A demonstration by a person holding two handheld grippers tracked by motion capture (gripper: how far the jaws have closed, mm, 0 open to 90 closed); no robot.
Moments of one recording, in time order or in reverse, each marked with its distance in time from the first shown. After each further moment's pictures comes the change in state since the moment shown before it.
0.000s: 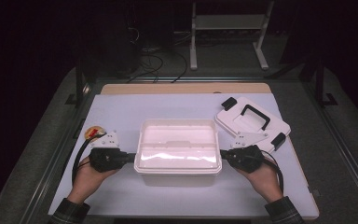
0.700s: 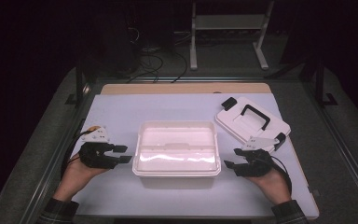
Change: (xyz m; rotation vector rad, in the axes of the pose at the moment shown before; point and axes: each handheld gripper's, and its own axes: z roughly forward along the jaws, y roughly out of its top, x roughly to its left) left arm 0.026 -0.006 -0.018 0.052 0.043 -0.053; right arm -0.017 -0.041 -0.003 0.057 -0.088 0.149
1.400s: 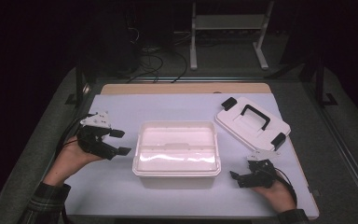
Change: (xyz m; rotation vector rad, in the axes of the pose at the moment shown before) left arm 0.006 0.052 -0.018 0.065 -0.017 0.105; right arm -0.007 -0.047 0.015 0.045 -0.106 0.071
